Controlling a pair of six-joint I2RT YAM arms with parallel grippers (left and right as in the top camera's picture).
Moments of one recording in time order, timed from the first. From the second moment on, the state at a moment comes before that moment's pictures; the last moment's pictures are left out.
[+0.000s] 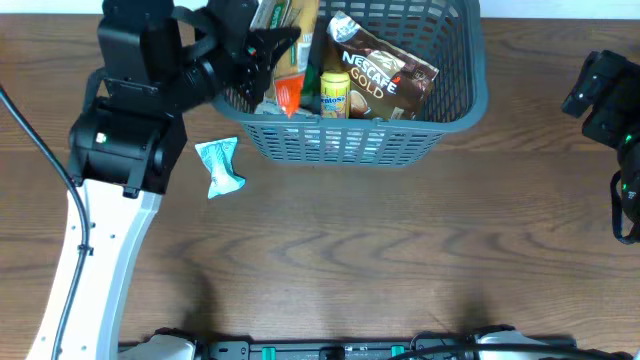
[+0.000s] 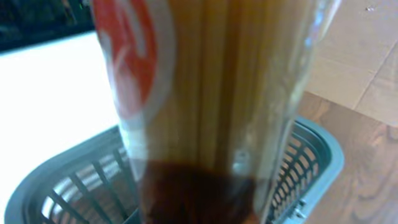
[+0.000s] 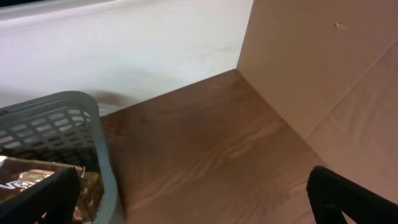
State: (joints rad) left arm -0.25 1.41 1.66 -0.50 0.56 0.14; right arm 0.17 1.41 2.35 -1.51 0.61 0.33
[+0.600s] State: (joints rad) left arm -0.25 1.63 1.66 -0.58 0.49 0.41; right arm 0.17 1.41 2.35 -1.51 0.61 0.33
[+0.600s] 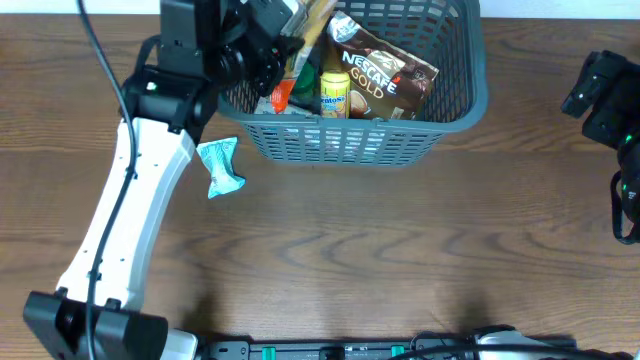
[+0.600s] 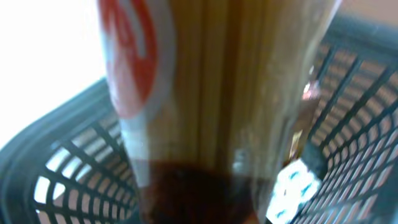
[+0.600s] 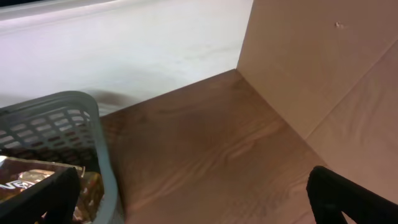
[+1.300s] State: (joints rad) left arm -0.33 1.83 1.67 -0.66 0.49 0.74; right arm 0.17 1.41 2.35 -1.51 0.61 0.33
